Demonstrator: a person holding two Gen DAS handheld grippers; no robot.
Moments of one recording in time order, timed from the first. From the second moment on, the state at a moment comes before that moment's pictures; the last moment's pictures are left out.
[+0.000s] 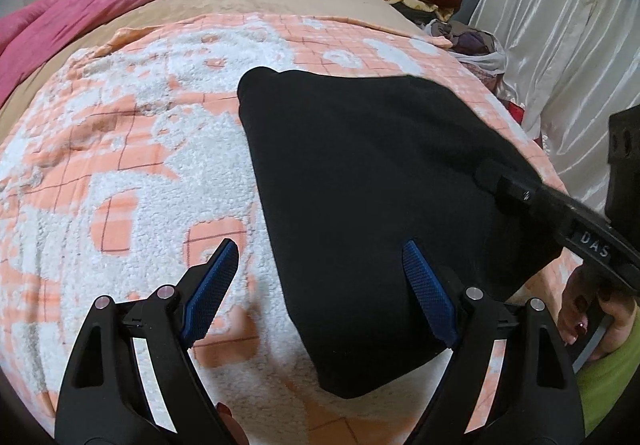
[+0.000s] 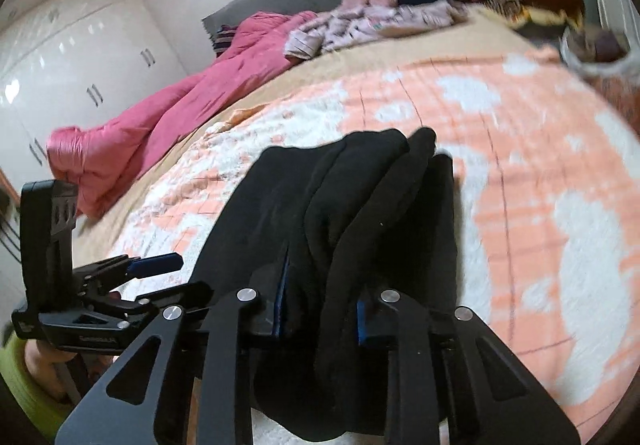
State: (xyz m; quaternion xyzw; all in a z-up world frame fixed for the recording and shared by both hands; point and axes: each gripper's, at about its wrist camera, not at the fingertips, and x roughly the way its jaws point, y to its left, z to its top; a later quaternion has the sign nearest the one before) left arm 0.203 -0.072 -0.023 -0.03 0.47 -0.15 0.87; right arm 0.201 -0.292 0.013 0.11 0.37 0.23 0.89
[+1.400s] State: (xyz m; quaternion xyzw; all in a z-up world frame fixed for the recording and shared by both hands) left arm 0.176 -0.082 -0.037 -0.01 0.47 -0.16 0.87; right arm 0.171 -0.314 -0.029 0.15 0.39 0.18 0.89
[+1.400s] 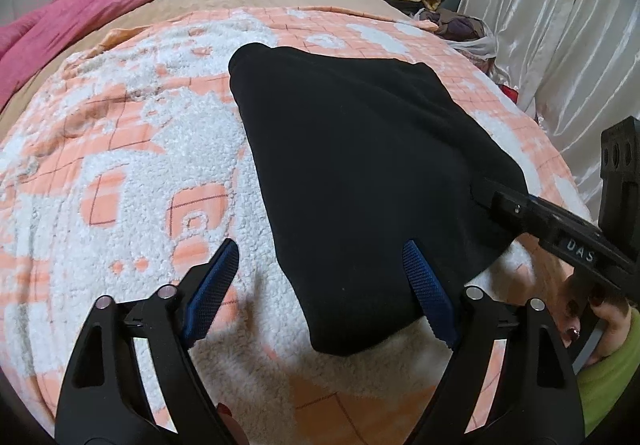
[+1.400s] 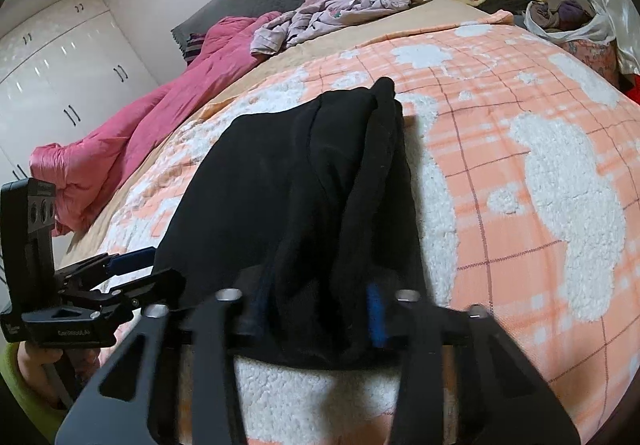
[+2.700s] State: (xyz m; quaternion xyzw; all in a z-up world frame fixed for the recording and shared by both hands) left arm 0.161 -0.076 -0.046 -0.05 0.49 -0.18 0.85; right arm 0.142 -0.305 -0.025 0.09 0.39 0.10 0.91
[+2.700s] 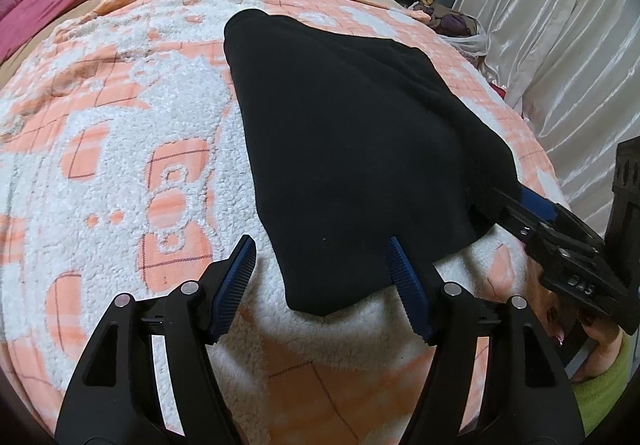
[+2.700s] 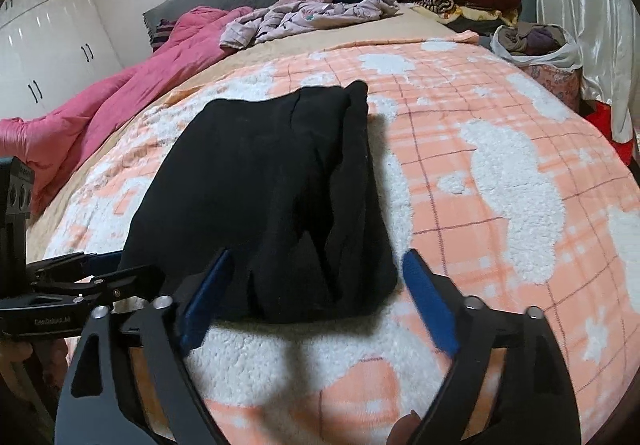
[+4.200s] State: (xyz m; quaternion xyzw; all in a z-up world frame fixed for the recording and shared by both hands) left arm 0.044 -0.002 -0.003 -0.04 0.41 -0.08 0.91; right arm 0.010 -0.254 0.013 0.03 0.29 0.06 0.95
